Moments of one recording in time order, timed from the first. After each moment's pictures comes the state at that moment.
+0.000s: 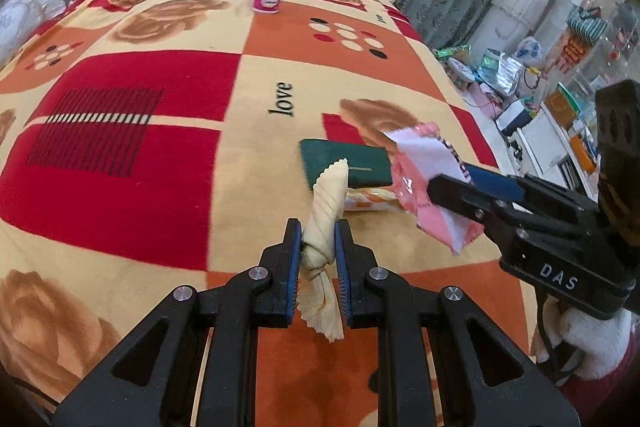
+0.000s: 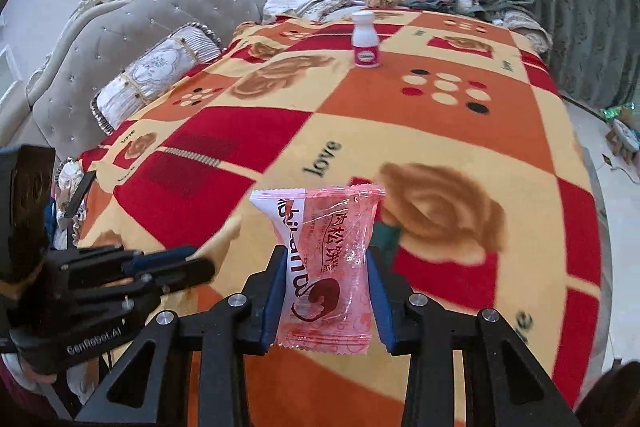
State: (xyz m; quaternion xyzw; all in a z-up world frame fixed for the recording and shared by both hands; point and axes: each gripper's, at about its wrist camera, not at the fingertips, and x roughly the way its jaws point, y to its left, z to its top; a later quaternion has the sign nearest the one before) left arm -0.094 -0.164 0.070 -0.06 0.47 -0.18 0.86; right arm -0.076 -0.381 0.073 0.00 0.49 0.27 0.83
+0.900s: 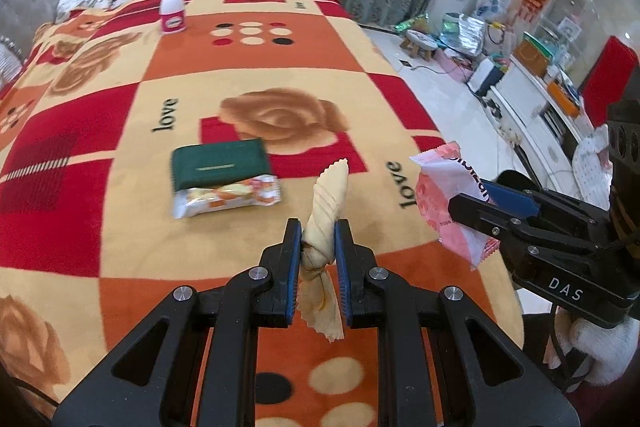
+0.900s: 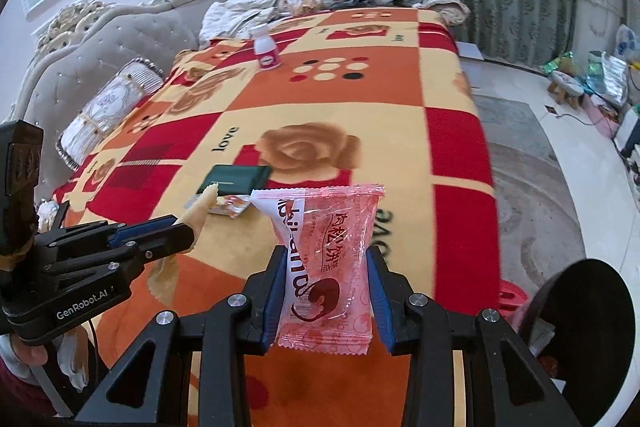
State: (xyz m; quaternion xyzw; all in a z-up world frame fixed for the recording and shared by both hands) left arm -0.125 -0.277 0.081 0.02 0.45 -0.24 0.86; right arm -0.131 -0.508 0.076 0.05 0.49 0.17 0.85
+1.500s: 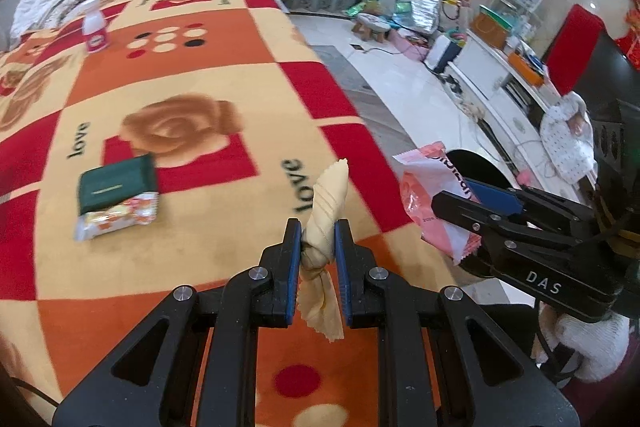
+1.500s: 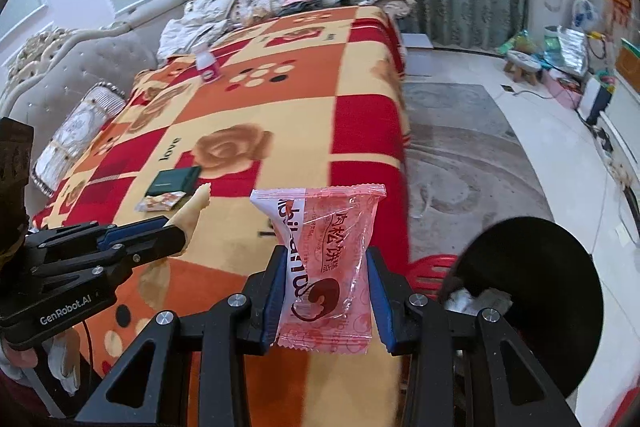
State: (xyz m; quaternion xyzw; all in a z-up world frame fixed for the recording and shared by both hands) left arm -0.140 -0.357 0.081 0.04 0.46 -0.32 0.83; right arm -0.154 -0.587 0.075 0.07 0.49 0.10 0.86
